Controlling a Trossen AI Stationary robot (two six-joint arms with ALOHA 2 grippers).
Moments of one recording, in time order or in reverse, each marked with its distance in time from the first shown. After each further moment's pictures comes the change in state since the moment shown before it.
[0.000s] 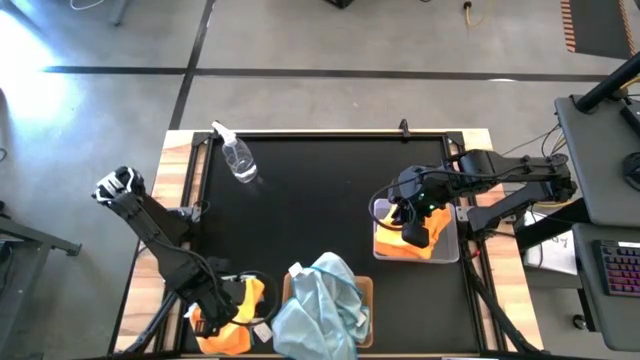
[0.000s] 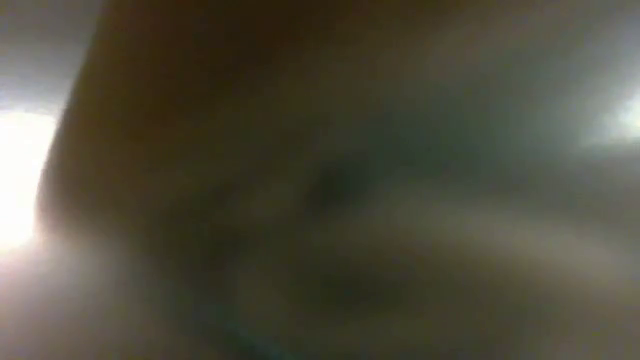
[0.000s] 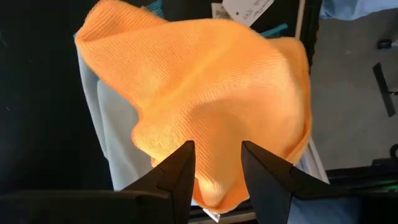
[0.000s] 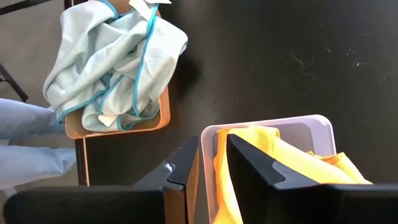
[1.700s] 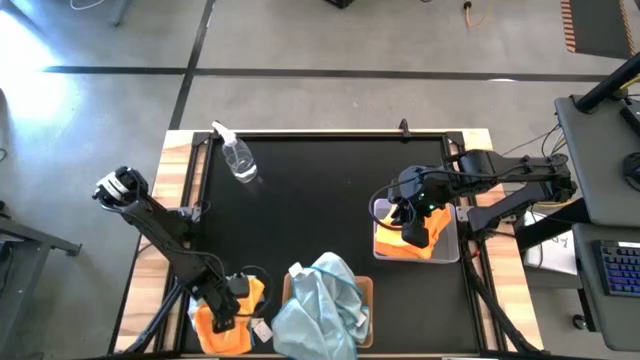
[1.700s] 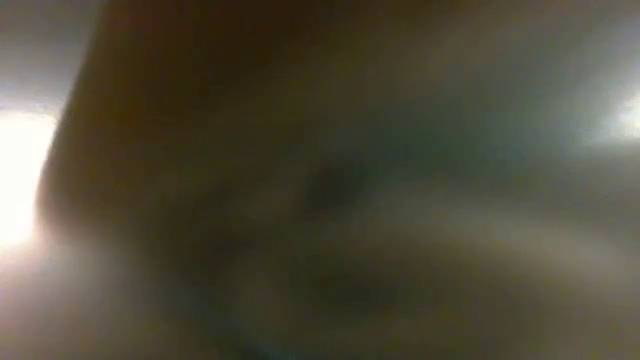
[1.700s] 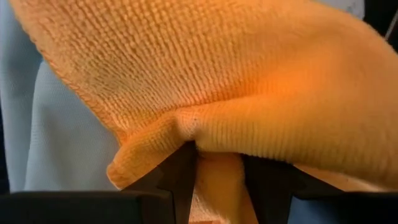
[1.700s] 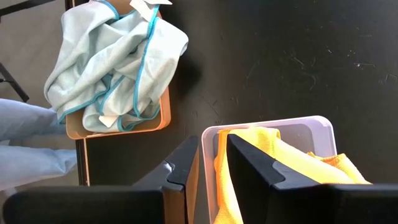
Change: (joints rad) left arm -0.018 0.000 -0.427 0.555 -0.001 -0.308; right arm 0.000 0.000 0.000 0.003 -0.001 0.000
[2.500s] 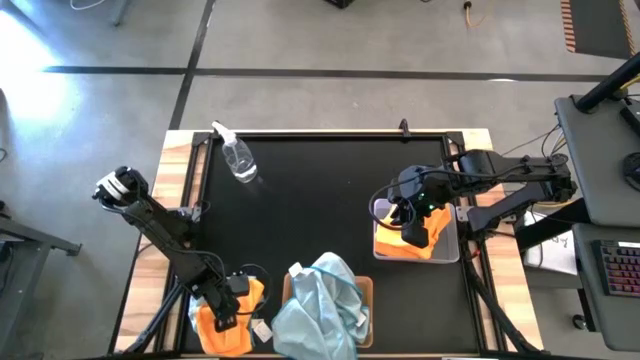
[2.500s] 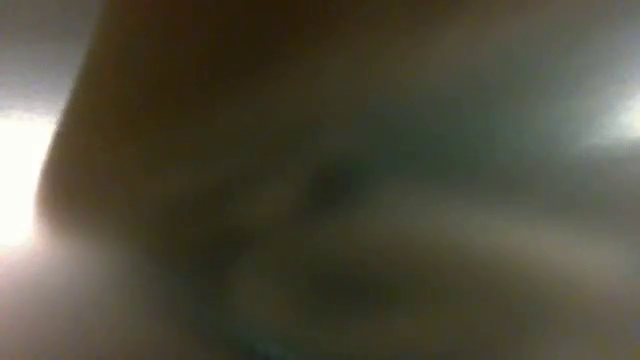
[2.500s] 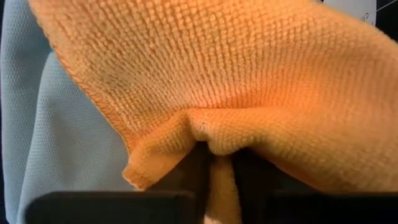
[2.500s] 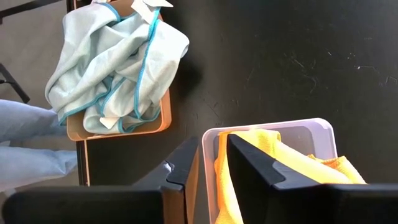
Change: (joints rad) left arm 0.000 0.000 -0.035 0.049 0.000 -0.063; right arm 0.000 0.000 0.000 0.008 0.000 -0.002
